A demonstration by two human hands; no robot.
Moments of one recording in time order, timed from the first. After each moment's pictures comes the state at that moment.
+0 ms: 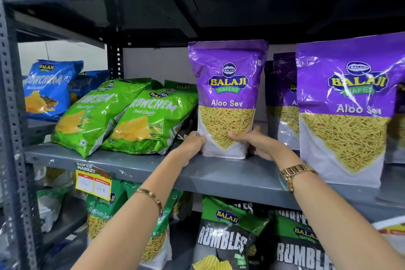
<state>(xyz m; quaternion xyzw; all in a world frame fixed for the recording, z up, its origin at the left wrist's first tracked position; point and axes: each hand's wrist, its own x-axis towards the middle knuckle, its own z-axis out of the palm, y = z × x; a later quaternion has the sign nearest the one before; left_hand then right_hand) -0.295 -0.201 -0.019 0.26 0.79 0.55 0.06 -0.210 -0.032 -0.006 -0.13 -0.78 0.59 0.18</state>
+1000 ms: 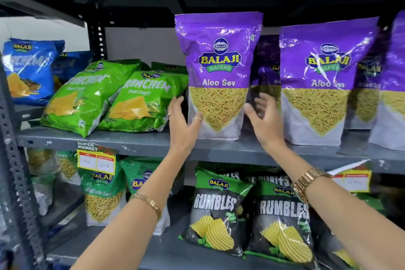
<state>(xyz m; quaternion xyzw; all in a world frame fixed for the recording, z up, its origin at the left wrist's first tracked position) -0.235 -0.244 -0.038 0.34 0.64 0.66 -0.20 -0.131 -0.081 -0.028 -0.10 -0.74 0.37 0.56</state>
